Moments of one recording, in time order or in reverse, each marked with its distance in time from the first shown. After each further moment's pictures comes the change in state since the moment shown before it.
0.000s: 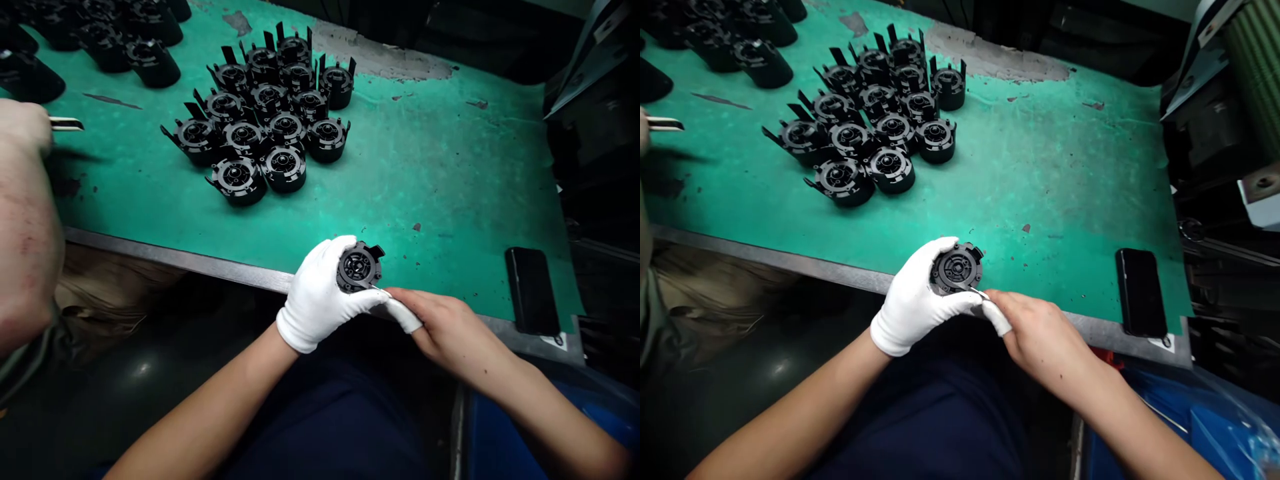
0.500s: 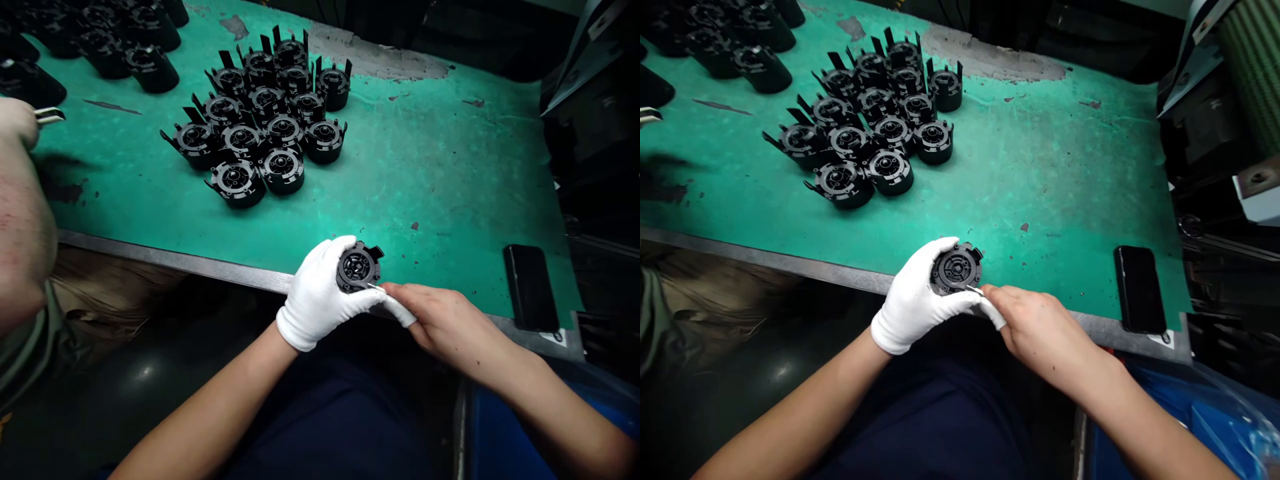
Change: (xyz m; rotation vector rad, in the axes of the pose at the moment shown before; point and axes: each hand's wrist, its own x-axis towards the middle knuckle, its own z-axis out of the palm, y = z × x) left_hand 0.001 0.002 -0.002 -0.005 -0.057 -0.020; right_hand 0.007 0.001 0.002 -0.118 -0.071 -0.046
